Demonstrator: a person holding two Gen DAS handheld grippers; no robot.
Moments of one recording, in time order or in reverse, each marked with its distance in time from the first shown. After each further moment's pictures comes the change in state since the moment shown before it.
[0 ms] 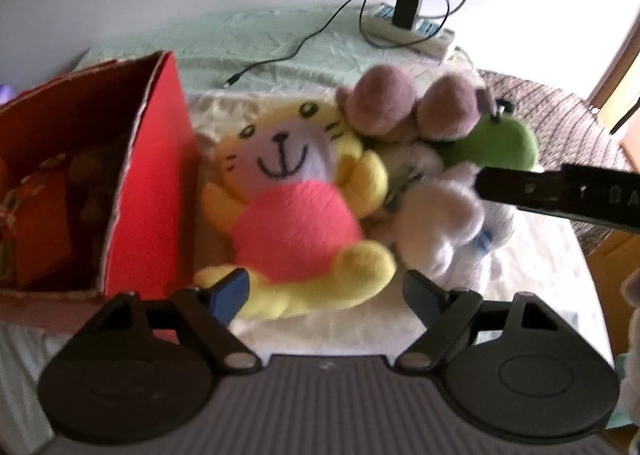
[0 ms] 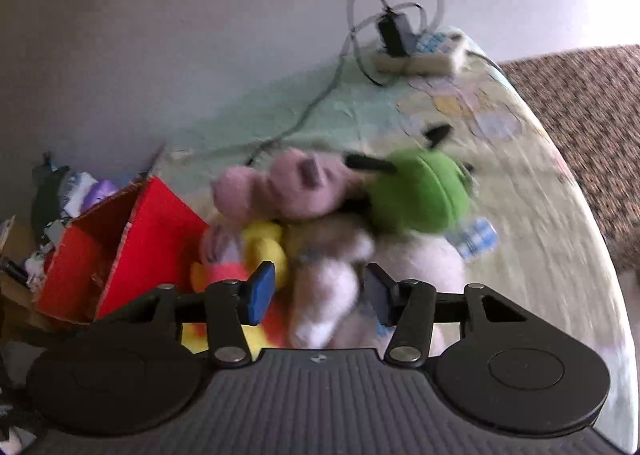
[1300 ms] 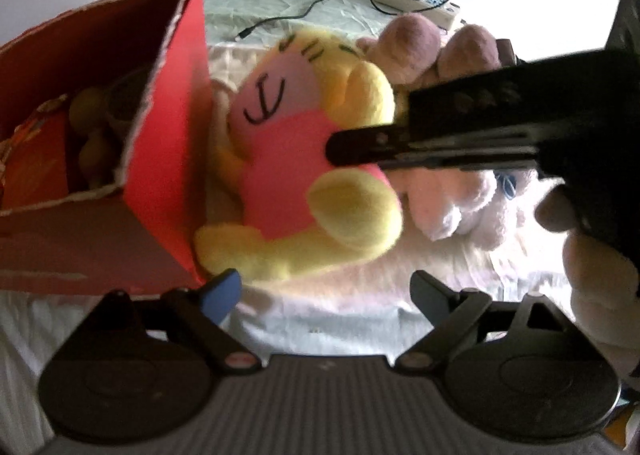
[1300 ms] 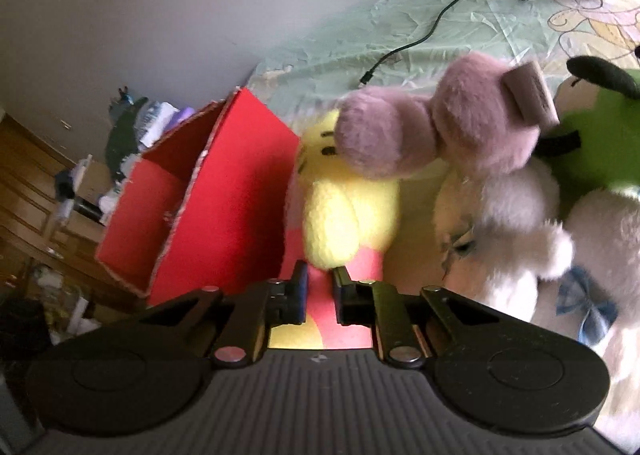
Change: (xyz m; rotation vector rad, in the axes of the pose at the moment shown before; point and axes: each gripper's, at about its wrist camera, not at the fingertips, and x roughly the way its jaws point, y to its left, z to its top) left arm 0.008 0.031 -0.047 -0.066 0.043 -0.012; right arm 0.079 0.048 -0.017 -0.024 0.234 0.291
